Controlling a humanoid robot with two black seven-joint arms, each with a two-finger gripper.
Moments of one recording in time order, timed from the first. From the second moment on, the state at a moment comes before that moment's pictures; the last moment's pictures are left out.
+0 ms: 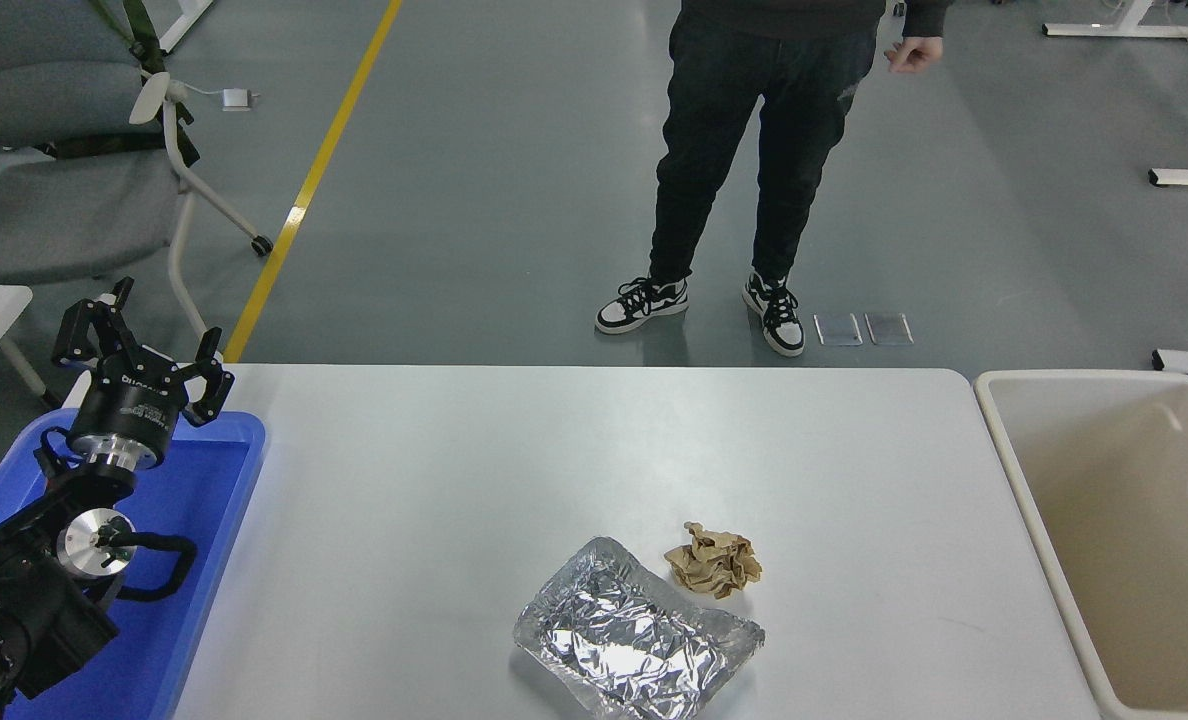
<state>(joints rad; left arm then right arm) -0.65 0.37 -0.67 -0.24 -0.07 -0.64 -0.64 0.62 -0.67 0.26 0.08 -0.82 0.30 0.38</state>
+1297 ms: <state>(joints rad) -0.65 0.37 -0.67 -0.23 -0.08 -0.64 -0.64 0.56 -0.45 0.06 -0.04 -0.40 0.03 0.25</state>
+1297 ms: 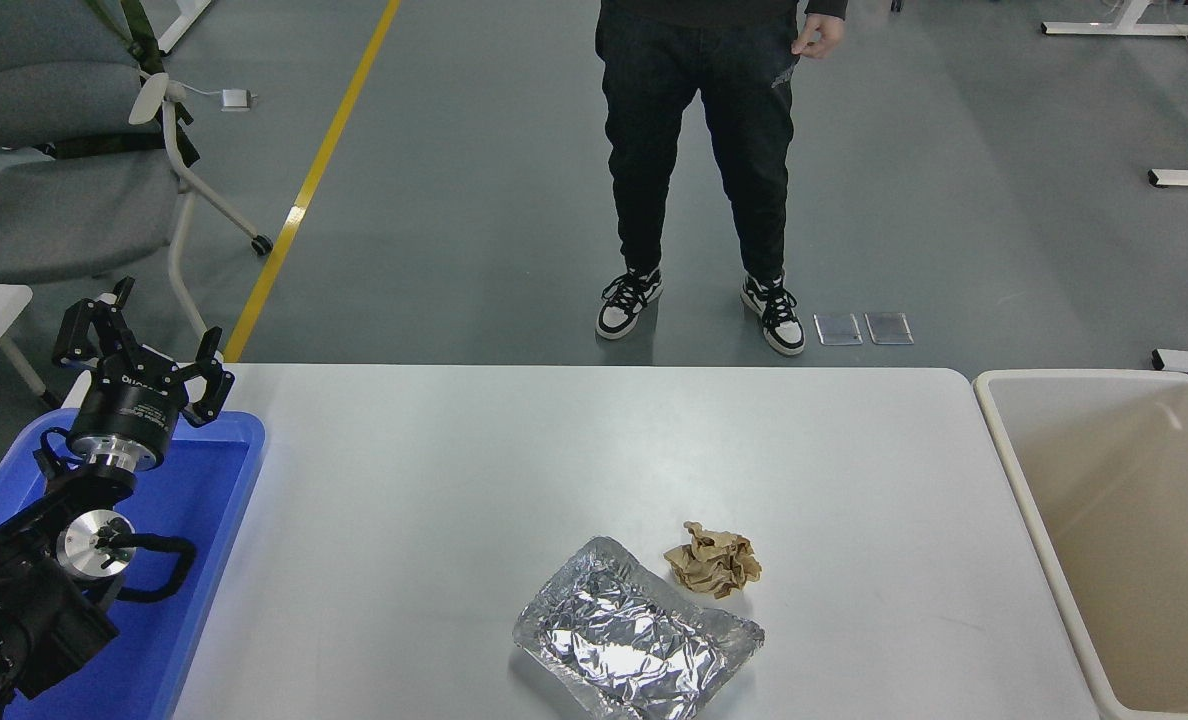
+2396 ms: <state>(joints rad) -0.65 0.37 -0.67 -0.23 -0.08 -0.64 -0.64 0.46 -0.52 0.94 0.43 -0.14 0.12 0.33</state>
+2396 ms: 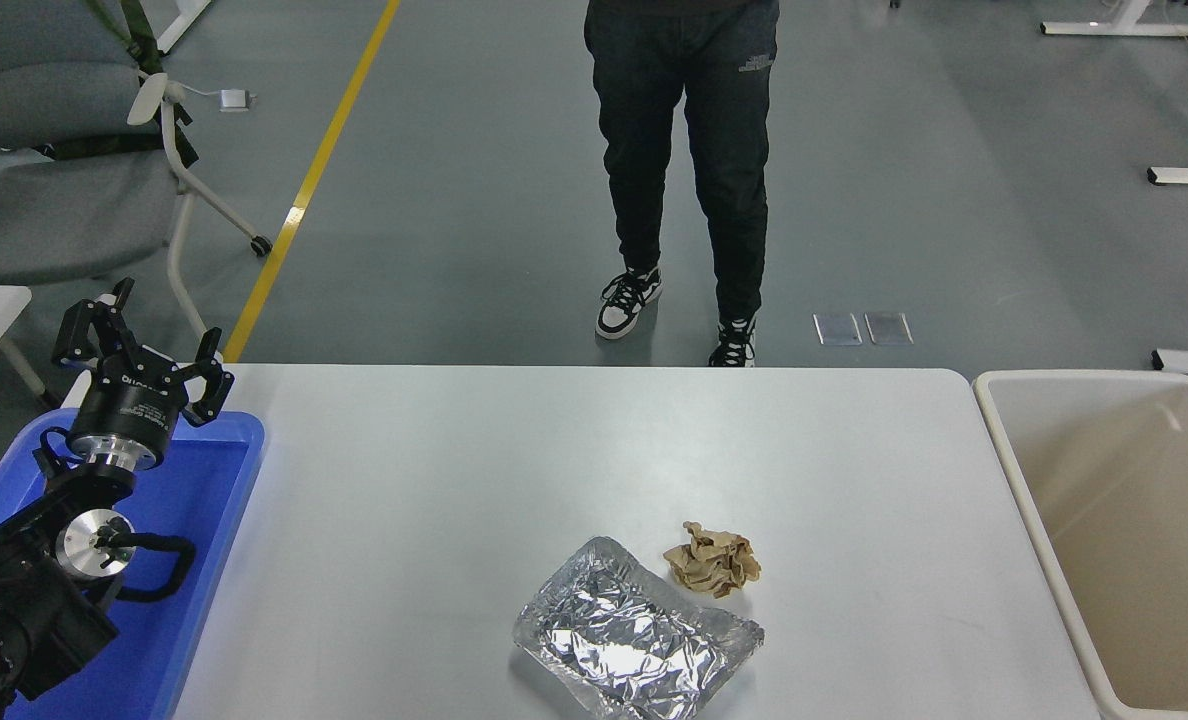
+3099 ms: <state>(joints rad) -0.65 0.37 -0.67 -0.24 -0.08 -0.64 -0.64 0.42 -0.28 1.27 0.73 -0.46 0.21 0.49</state>
